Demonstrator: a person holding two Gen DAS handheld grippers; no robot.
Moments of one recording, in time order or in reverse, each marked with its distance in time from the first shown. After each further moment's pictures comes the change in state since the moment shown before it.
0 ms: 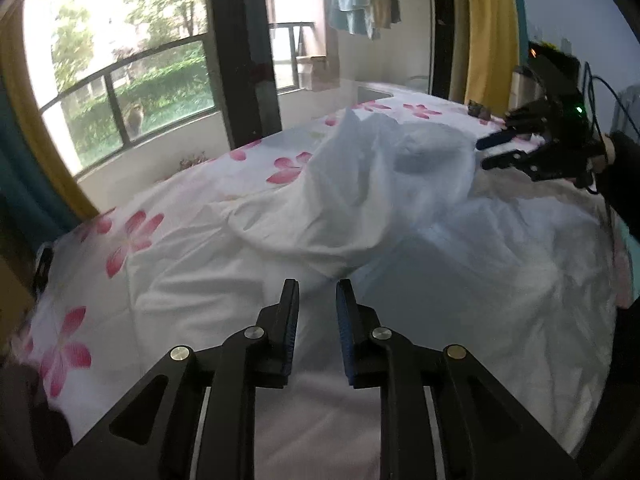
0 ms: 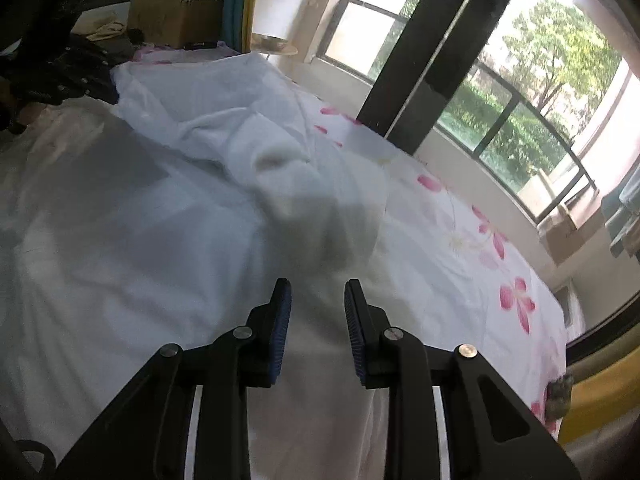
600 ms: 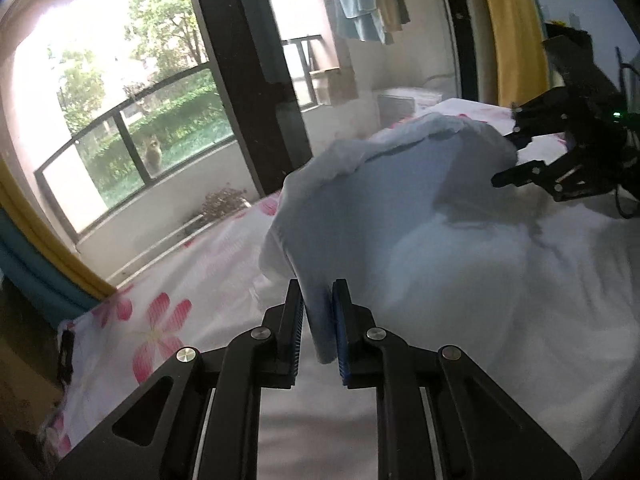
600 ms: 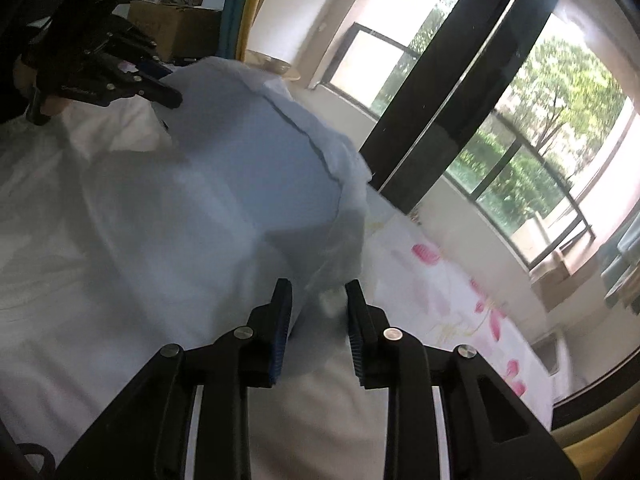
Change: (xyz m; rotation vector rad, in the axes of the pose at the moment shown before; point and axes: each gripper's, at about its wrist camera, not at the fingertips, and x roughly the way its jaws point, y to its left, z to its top) left arm 0.061 0.015 0.057 0.129 -0.046 0.124; right arm 0.040 -0.012 0.045 -0.090 -0.107 -0.036
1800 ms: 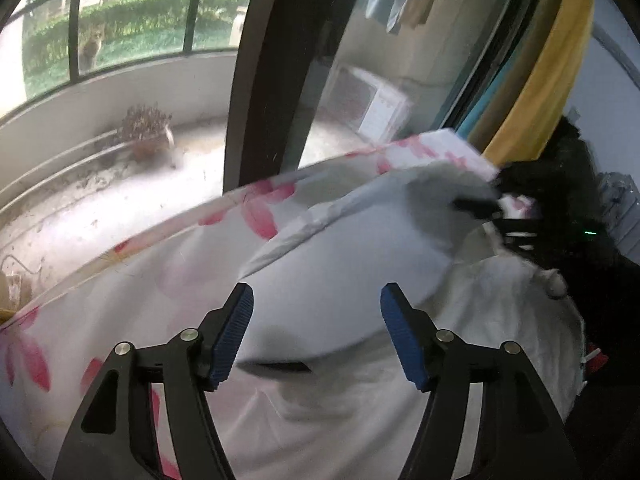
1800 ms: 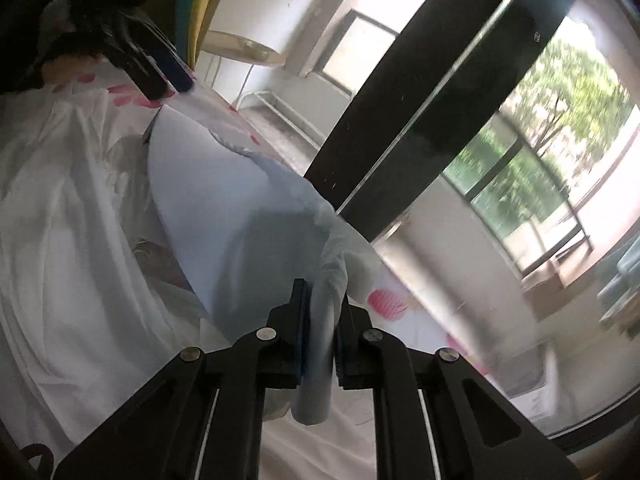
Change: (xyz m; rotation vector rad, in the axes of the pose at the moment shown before) left arm 0.130 0.124 0.064 -0.304 0.215 -0.415; right arm 0.070 -0.047 0.044 -0.066 0.031 -0.059
